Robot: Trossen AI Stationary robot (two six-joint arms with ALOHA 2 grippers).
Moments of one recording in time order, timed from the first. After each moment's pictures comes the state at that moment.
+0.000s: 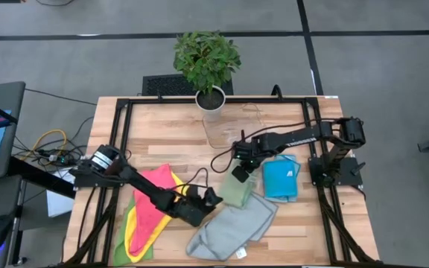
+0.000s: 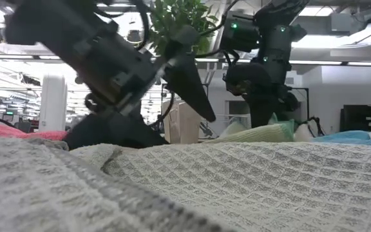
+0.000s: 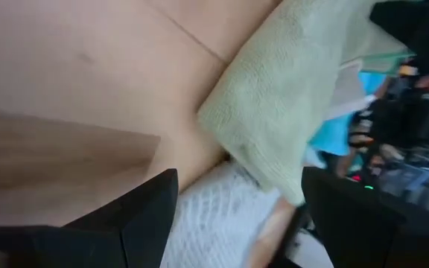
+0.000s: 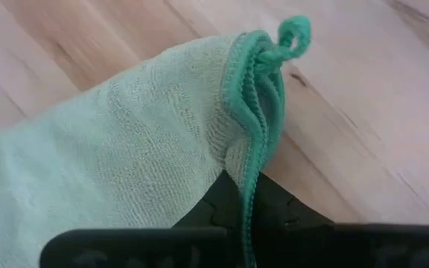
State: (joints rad) left arm -0.46 1.99 1.01 0.25 -0.60 -2.30; right arm -0.03 1.72 1.05 -0.67 -0.07 0.66
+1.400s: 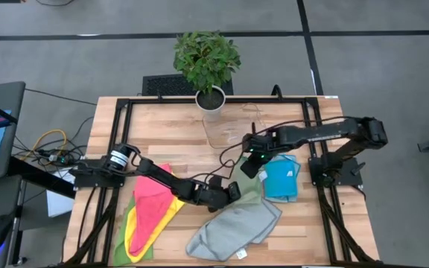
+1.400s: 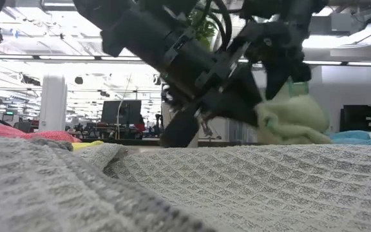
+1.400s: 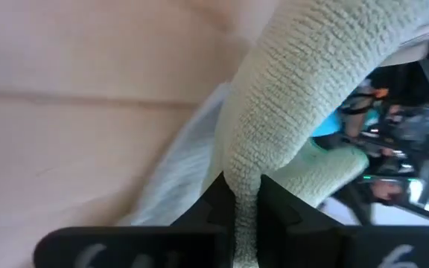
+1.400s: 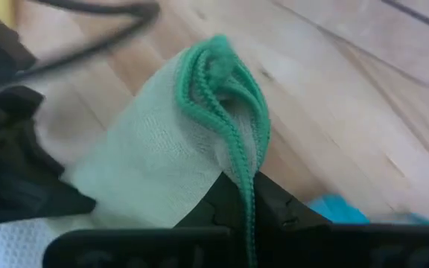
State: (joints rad) left arm -0.31 2.12 1.26 0.26 -0.37 -1.97; right arm -0.03 1.49 1.06 -0.81 -0.05 0.64
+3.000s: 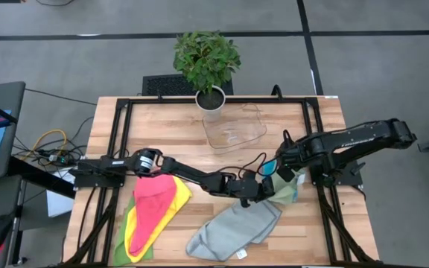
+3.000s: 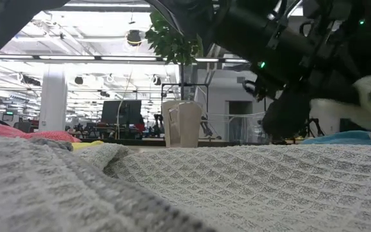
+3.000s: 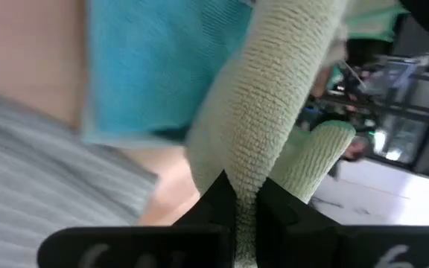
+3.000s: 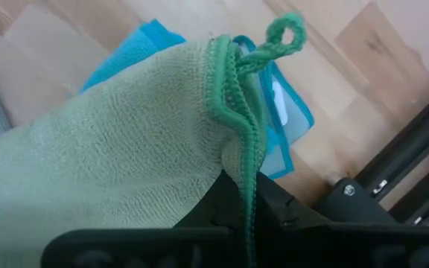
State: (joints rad) left arm -0.22 2.42 1.87 0.13 -0.18 -1.83; right arm 0.12 1.13 0.83 -1.26 0.14 0.88
